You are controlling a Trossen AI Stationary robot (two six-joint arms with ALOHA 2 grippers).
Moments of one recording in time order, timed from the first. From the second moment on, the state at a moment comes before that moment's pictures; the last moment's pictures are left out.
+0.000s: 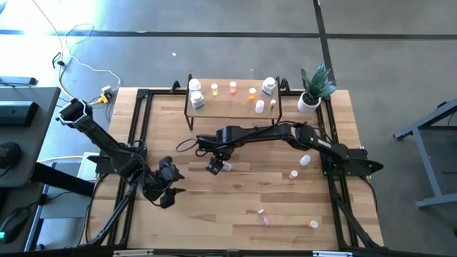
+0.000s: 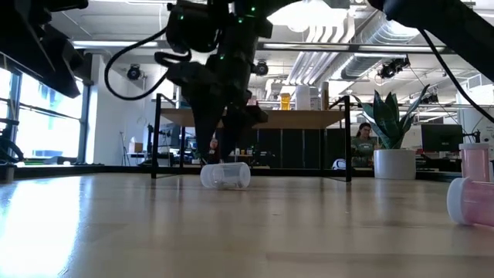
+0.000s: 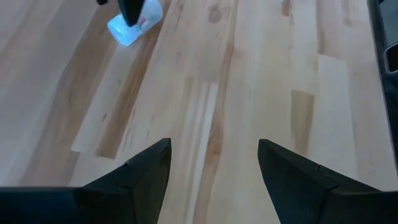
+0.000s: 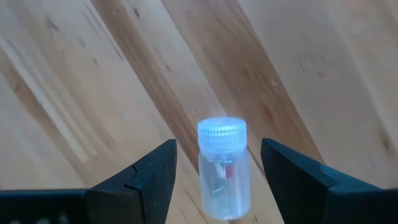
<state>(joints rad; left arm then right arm) -0.60 1.13 0.63 -0.48 -0.48 -0.81 0.00 2.39 2.14 -1.08 -0.08 0.54</state>
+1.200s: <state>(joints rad) -0.60 1.11 0.63 -0.55 -0.48 -0.81 0.01 2.46 2.15 -1.10 -0.13 0.63</state>
